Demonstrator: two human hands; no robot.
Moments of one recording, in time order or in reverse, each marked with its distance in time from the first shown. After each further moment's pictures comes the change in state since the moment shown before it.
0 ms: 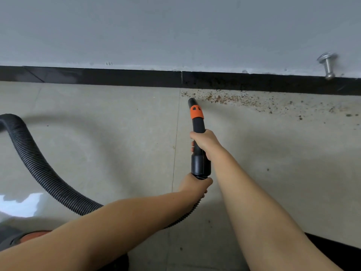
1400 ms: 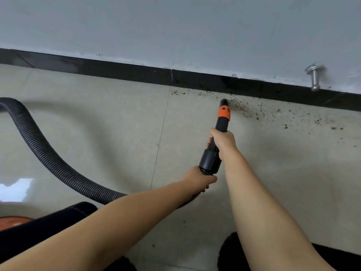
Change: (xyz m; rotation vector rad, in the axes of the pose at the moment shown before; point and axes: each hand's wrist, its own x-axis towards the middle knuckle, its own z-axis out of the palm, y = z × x) left_hand 0.007 0.041 0.056 0.125 -0.157 0.066; right_hand 0.015 0.001 -0.091 0.189 0.220 0.018
